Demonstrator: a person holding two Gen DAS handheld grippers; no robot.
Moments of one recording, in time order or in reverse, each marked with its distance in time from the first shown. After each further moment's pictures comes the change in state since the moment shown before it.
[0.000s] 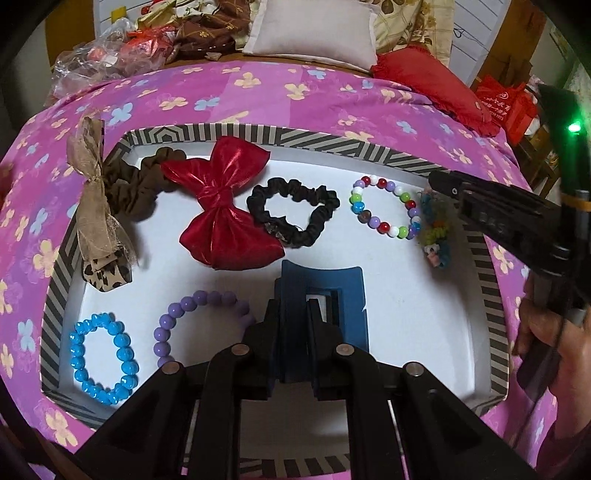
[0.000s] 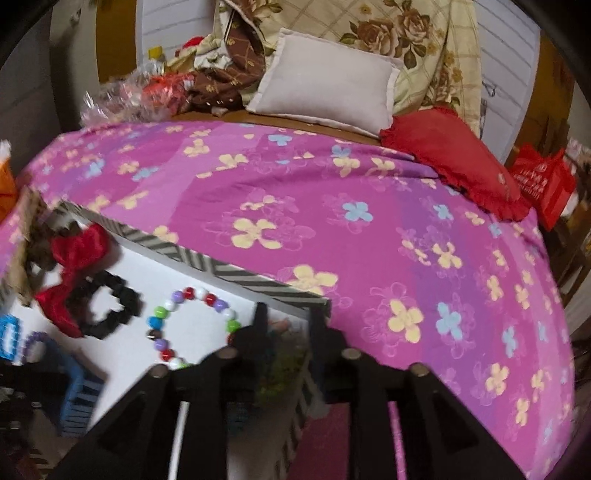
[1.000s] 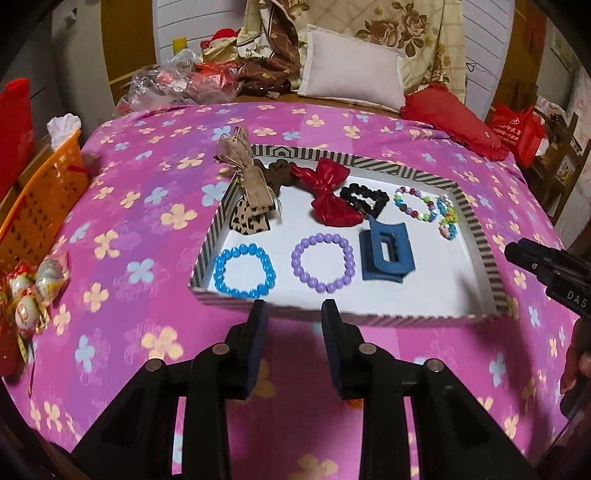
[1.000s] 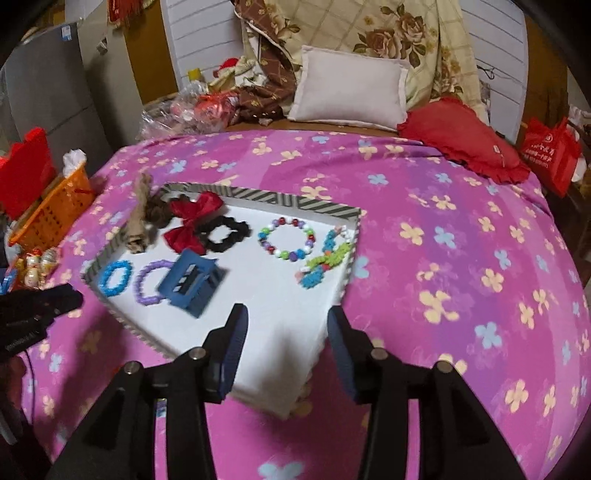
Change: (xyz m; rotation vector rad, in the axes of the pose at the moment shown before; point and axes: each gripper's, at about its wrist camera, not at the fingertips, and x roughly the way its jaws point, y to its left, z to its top) left arm -0.114 0.050 -0.083 -0.037 -0.160 0.134; right arm -0.131 0.018 -0.085 0.047 -0.025 0.184
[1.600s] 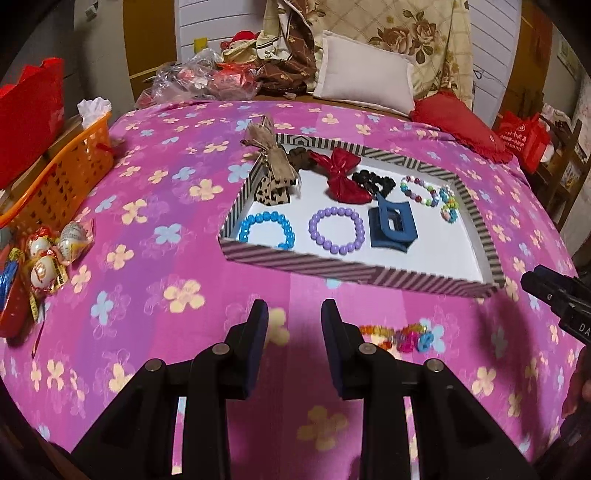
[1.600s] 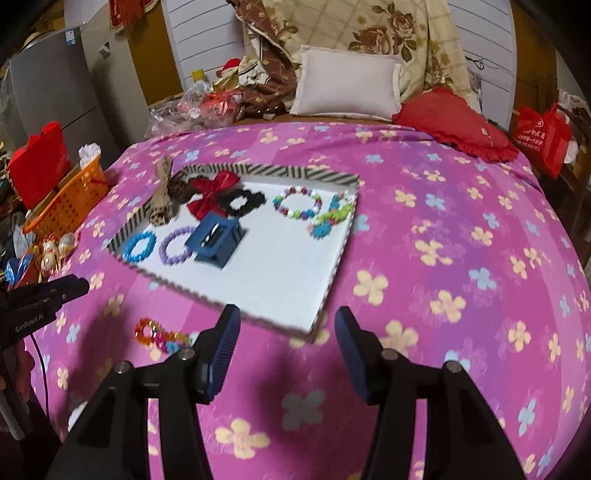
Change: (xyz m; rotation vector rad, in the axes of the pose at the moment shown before) left arm -0.029 0.008 -0.043 -0.039 -0.020 0.037; right arm -0.038 0.013 -0.055 0.022 0.010 0.001
